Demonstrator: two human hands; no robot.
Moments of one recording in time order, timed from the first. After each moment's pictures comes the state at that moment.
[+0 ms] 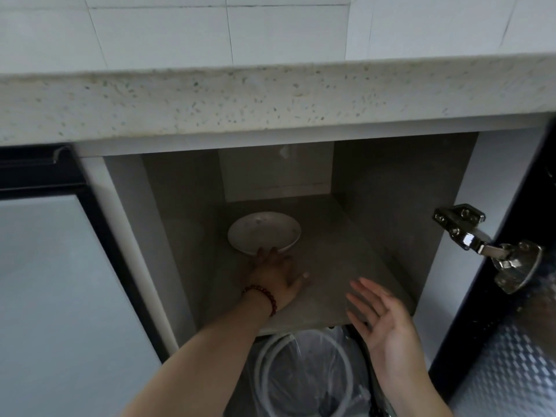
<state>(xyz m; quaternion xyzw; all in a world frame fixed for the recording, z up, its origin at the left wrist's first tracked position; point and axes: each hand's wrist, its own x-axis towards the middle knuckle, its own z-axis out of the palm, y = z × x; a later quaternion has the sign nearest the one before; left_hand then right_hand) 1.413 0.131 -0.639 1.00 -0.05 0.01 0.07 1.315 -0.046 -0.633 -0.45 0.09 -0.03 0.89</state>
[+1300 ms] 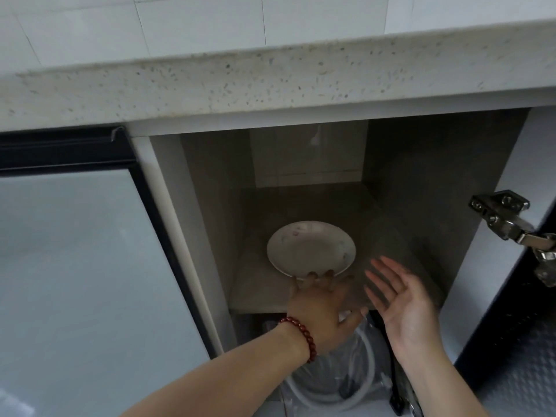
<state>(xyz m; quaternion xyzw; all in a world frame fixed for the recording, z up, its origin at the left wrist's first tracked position) 1.324 0.094 -0.649 0.99 -0.13 0.03 0.09 1.332 -0.045 -0.636 -0.45 0.06 -0.01 0.89</state>
